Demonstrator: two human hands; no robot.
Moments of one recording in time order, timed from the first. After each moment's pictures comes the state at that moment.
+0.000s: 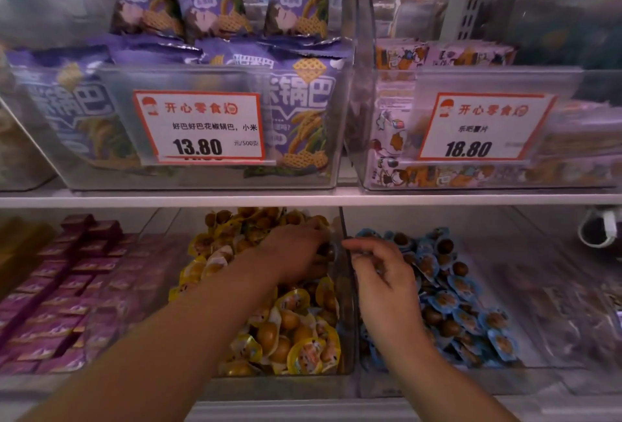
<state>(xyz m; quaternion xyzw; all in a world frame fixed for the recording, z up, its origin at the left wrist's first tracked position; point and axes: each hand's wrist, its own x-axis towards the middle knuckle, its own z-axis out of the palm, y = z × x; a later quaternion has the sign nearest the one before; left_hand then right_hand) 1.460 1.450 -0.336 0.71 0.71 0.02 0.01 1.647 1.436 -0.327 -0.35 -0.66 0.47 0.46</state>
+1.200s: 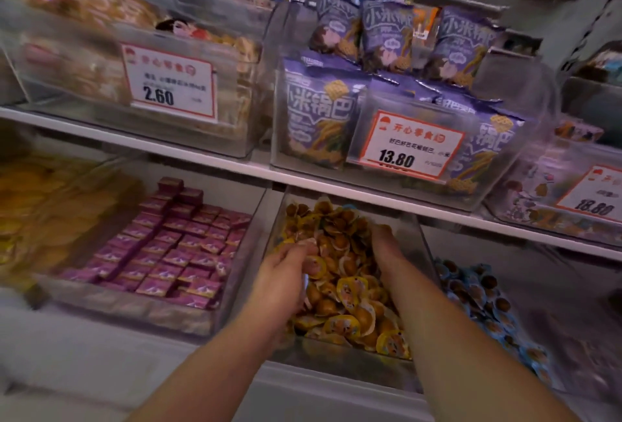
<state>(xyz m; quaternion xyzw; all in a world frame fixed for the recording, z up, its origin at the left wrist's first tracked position) 1.443 1.271 -0.320 0.14 0.61 0.69 0.36 1.508 1.474 -0.328 -0.56 -0.59 0.54 0.21</state>
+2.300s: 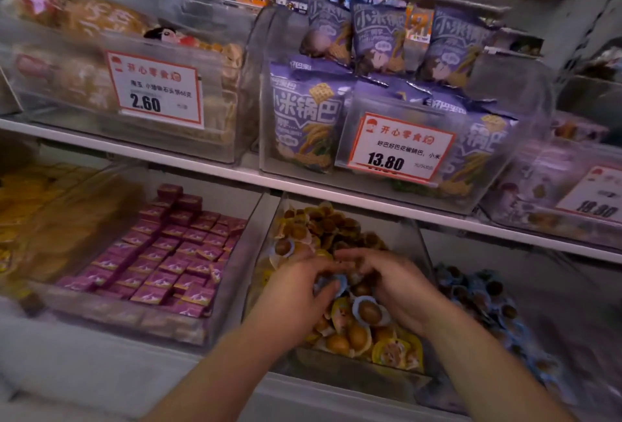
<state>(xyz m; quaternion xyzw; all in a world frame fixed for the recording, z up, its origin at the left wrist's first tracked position) 1.445 1.284 -0.335 0.53 0.72 0.44 0.06 1.566 1.414 -0.300 -0.34 -0.64 0.67 0.17</state>
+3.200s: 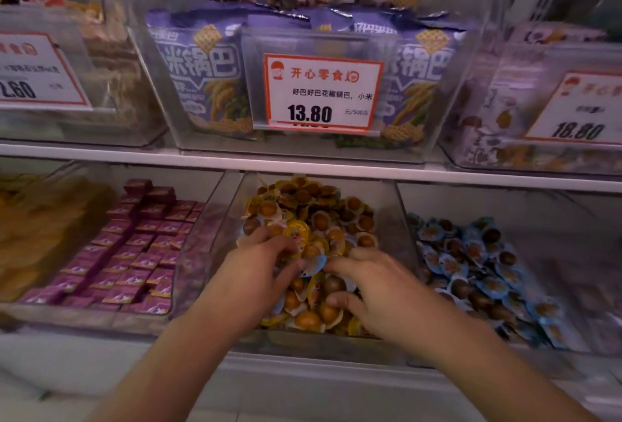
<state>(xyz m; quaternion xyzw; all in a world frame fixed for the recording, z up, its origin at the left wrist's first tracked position) 1.433 1.282 -0.336 0.55 0.79 0.28 -0.01 1.614 1.396 -0.301 -0.20 -0.97 0.15 0.05</state>
